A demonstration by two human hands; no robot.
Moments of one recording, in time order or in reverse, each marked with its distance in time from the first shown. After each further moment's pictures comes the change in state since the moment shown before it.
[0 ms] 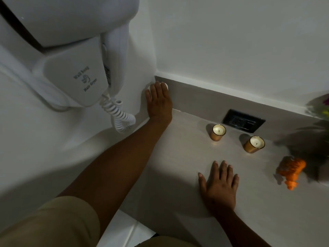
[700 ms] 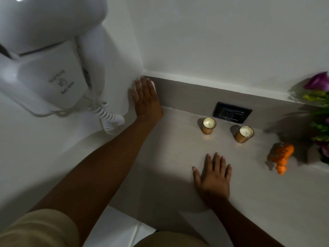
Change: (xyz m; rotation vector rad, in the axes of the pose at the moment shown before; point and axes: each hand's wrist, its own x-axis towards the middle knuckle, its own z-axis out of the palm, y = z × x) left_hand -0.004 -0.005 -0.015 -0.014 -0.177 0.061; right_hand -0.001 0.000 0.005 0.041 0.077 -0.028
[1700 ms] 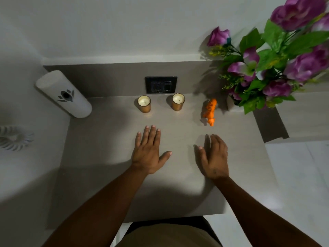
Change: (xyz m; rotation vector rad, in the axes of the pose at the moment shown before) left_hand -0.211 0.099 0.112 -0.151 -0.343 0.783; right_hand -0.071 0.151 -0.032 0.361 0.317 0.317
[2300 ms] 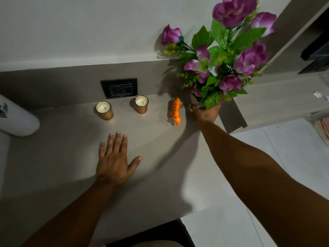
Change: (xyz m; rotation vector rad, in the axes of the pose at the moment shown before) left_hand 0.009 -0.002 0.014 -0.024 0.093 0.003; right_hand 0.168 0.037 -0.056 0.473 0.435 0.508
